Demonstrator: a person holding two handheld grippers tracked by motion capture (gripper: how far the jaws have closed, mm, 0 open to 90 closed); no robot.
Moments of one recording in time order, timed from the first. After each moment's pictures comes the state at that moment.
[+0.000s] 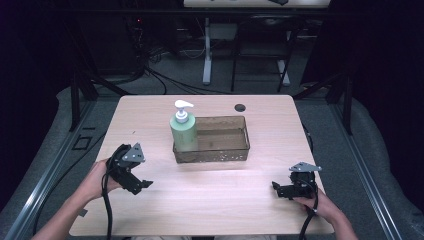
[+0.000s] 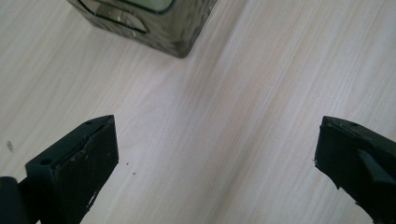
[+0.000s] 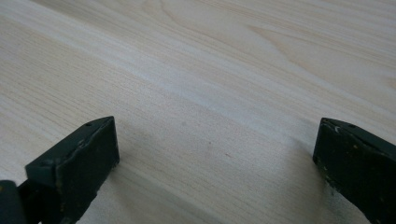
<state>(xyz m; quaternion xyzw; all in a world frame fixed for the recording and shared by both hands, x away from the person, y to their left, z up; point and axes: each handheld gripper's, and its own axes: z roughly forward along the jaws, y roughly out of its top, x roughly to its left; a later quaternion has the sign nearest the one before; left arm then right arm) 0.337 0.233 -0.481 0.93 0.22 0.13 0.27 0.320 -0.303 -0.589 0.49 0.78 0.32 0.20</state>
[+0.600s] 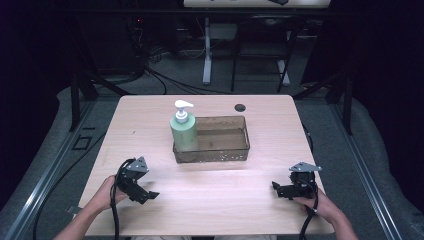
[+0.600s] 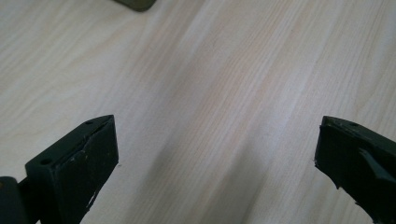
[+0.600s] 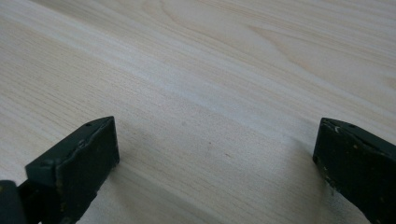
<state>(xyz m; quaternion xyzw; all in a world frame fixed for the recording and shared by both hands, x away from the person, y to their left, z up) 0.344 0.237 -0.550 0.92 0.25 0.05 0.30 0.320 -0.303 -0.589 0.49 0.78 0.32 0.20</state>
